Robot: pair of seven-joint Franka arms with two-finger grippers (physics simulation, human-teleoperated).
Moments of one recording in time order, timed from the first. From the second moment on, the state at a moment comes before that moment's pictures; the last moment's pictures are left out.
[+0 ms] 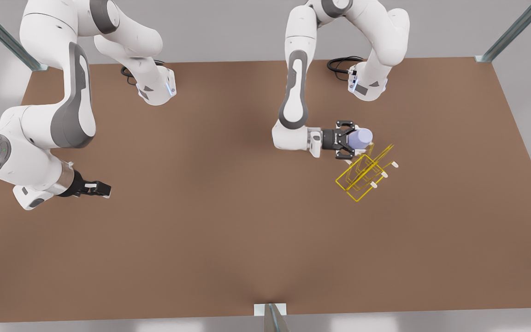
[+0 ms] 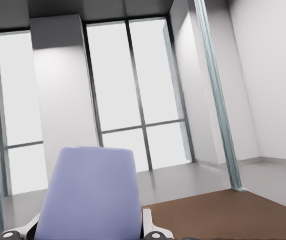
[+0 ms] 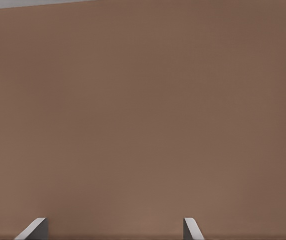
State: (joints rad) left arm -1.87 1.04 1.15 -1.98 0.46 1.51 -1.94; right arm -0.04 0.32 0.07 -1.35 0.01 1.62 0.10
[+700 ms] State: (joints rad) left arm -1.77 1.17 1.14 -1.85 0.44 1.63 -1.89; right arm -0.04 0.32 0.07 -1.36 0.00 1.62 0.10
